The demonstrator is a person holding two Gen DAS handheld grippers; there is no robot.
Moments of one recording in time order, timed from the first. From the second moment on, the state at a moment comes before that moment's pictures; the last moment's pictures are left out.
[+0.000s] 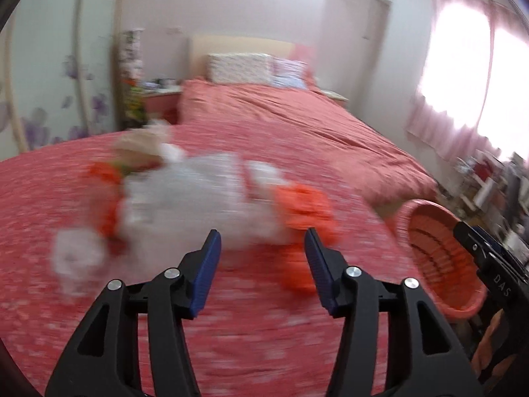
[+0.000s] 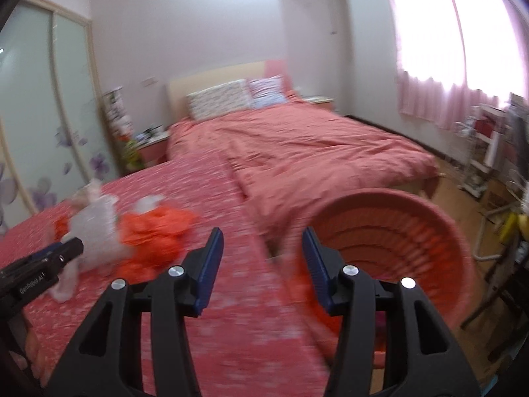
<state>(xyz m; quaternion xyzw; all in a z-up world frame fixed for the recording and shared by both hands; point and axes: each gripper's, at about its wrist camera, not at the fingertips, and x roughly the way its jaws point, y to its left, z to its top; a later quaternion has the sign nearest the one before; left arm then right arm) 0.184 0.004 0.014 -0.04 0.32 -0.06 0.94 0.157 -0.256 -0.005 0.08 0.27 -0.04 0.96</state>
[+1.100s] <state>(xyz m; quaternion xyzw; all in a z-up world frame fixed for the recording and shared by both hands) 0.186 0.160 -0.029 -0.12 0.37 0.03 0.92 0.211 -0.186 -0.046 0.12 0.36 -0.01 0.93</state>
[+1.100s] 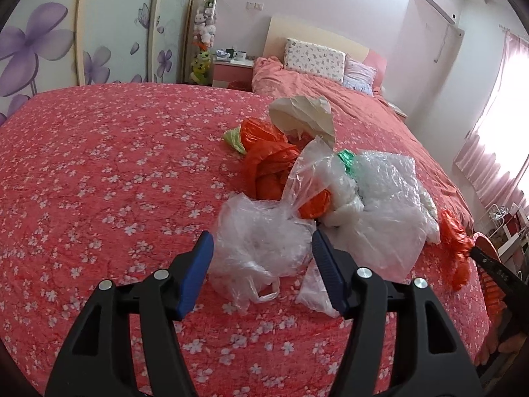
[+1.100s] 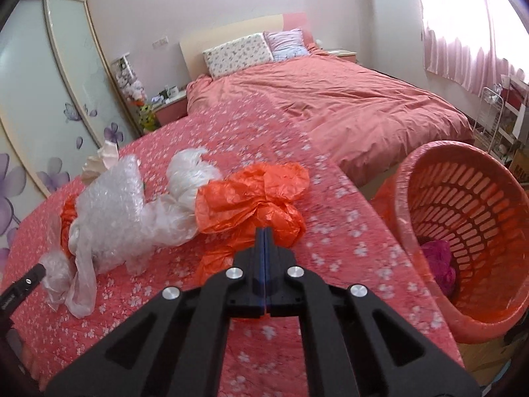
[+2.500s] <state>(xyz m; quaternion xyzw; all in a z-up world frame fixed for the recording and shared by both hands) 0.212 0.156 -0.052 -0.10 0.41 0.03 0.91 0.241 -0.189 -0.055 0.10 0.39 -0.02 0.91</state>
